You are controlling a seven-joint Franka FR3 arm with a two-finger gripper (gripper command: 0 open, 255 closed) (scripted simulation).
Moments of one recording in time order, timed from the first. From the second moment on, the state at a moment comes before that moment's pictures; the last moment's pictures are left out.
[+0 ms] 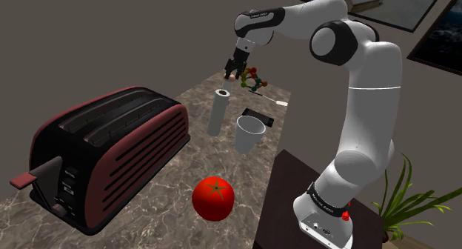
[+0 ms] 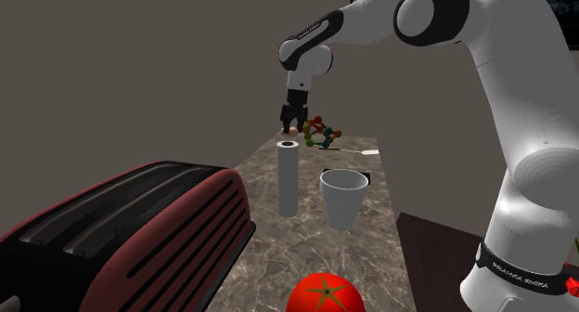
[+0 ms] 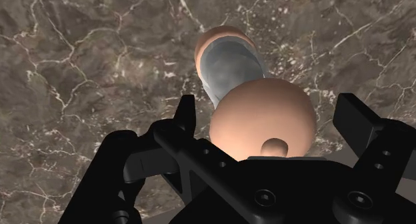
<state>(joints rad) -0.15 0.48 -0.21 -1.50 0.29 1.93 -0.47</state>
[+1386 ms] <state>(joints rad) -0.15 0.45 -0.22 -1.43 0.28 1.84 -0.45</state>
